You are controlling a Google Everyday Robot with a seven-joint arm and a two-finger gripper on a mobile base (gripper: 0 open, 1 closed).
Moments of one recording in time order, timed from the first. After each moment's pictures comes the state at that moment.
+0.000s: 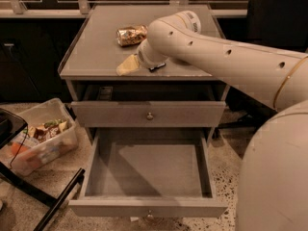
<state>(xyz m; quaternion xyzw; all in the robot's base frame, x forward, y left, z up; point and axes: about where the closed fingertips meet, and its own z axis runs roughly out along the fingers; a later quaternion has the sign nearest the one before) 0.757 0.018 0.813 -0.24 0.90 0.10 0.36</state>
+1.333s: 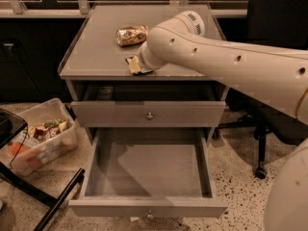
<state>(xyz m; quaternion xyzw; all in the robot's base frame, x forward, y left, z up) 0.733 0.012 0.831 -0.22 0.89 0.08 0.39</state>
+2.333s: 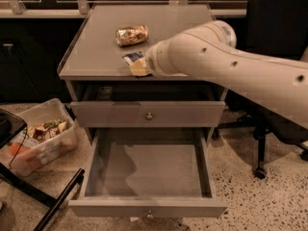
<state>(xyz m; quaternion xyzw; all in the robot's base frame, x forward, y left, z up) 0.667 0.007 0.876 -0.26 0.85 0.13 0.45</state>
